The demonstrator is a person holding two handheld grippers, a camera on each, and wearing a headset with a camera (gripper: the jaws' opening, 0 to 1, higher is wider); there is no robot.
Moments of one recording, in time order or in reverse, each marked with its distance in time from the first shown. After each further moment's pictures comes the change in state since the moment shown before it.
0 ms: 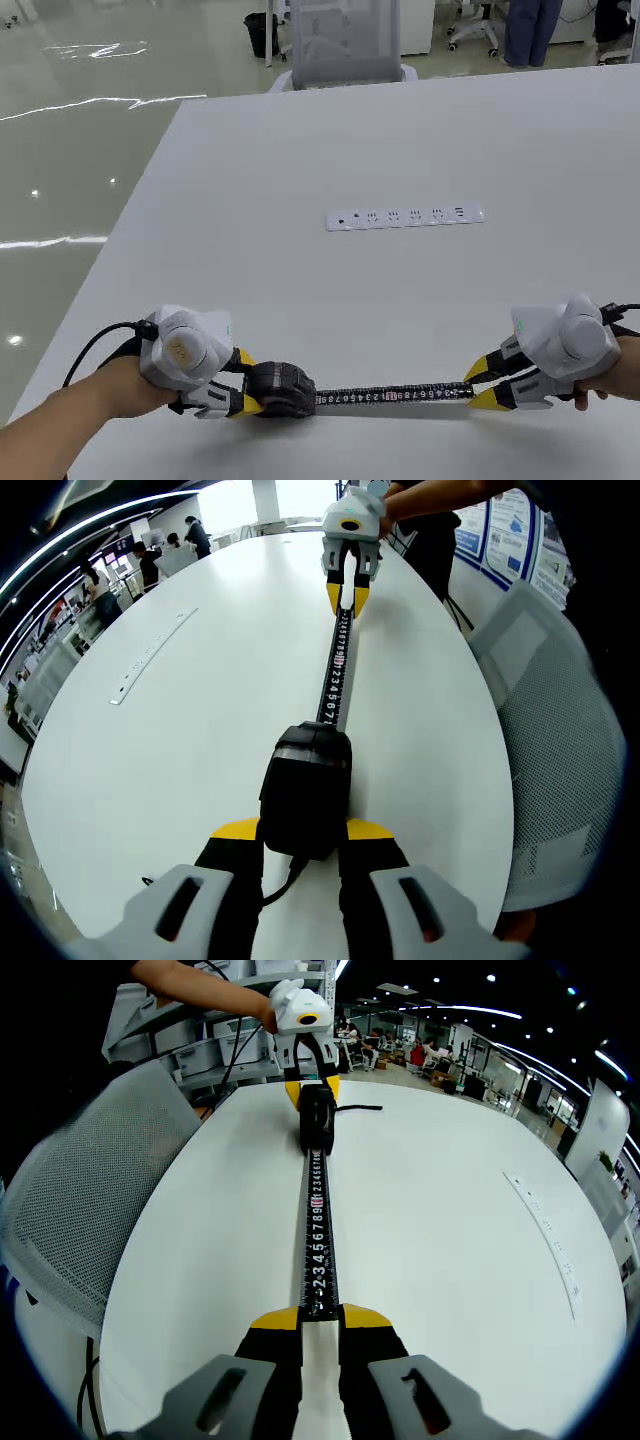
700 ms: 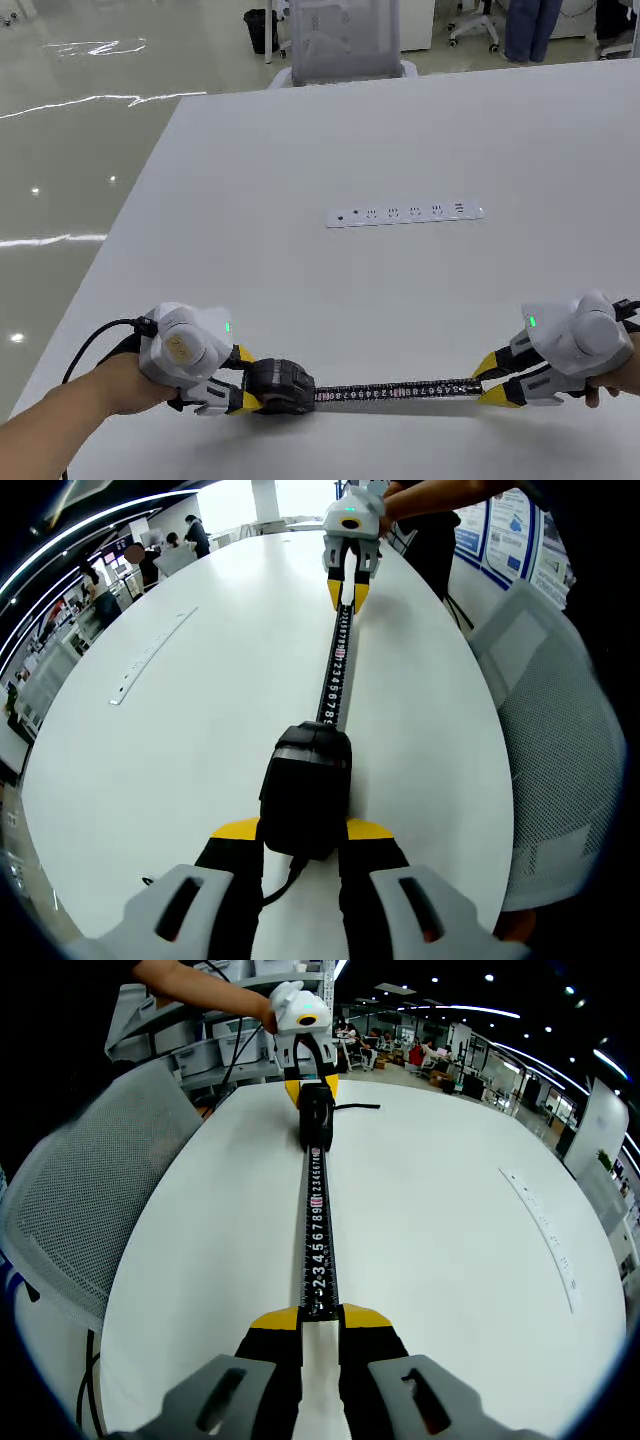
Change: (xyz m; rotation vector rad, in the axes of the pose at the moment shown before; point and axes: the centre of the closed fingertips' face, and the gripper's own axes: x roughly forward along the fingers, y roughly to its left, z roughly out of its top) left arm 0.000 0.000 -0.001 0.002 0.004 0.000; right arm -0.007 0.000 -0.007 0.001 0.000 -0.004
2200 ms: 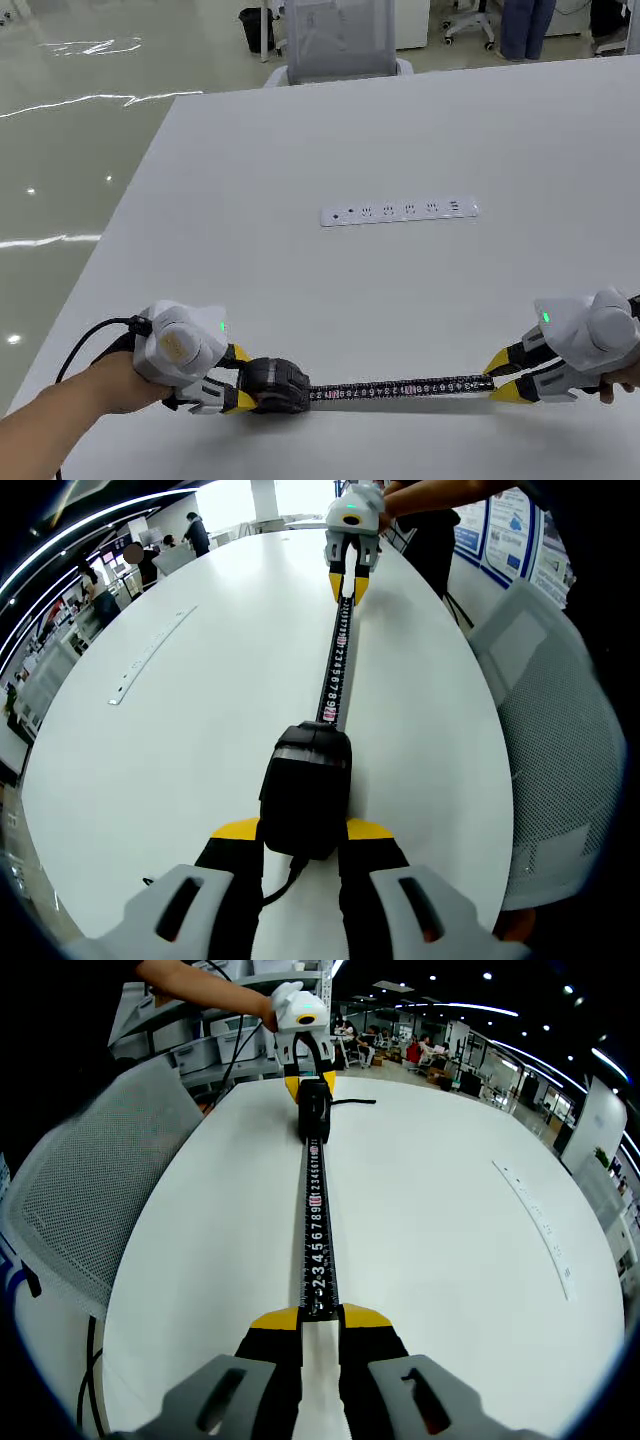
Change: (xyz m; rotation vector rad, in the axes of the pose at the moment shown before) left arm 0.001 0.000 0.001 0.003 0.009 -0.002; right arm -0.016 0.003 -0.009 0.006 0.014 -0.010
